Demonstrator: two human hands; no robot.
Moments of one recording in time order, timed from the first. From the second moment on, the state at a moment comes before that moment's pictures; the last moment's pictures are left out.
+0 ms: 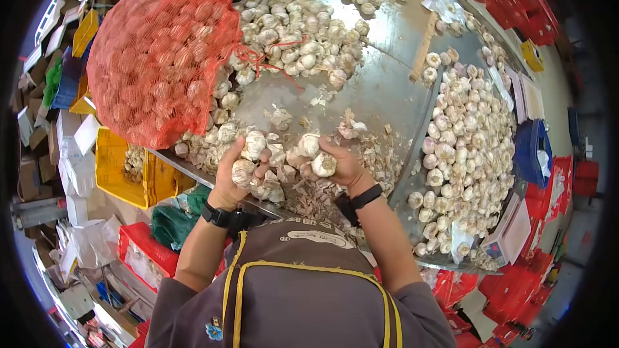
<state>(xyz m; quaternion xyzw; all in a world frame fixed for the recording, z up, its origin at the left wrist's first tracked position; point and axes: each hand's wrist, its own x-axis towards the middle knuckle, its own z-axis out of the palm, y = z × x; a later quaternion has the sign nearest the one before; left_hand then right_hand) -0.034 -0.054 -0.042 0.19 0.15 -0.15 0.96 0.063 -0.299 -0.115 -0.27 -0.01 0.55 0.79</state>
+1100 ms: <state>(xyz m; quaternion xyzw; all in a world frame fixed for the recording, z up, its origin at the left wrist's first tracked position) -0.033 -0.139 -0.030 0.73 0.04 -0.08 0.67 0.054 -0.566 -0.072 0.23 0.01 -0.06 0.97</state>
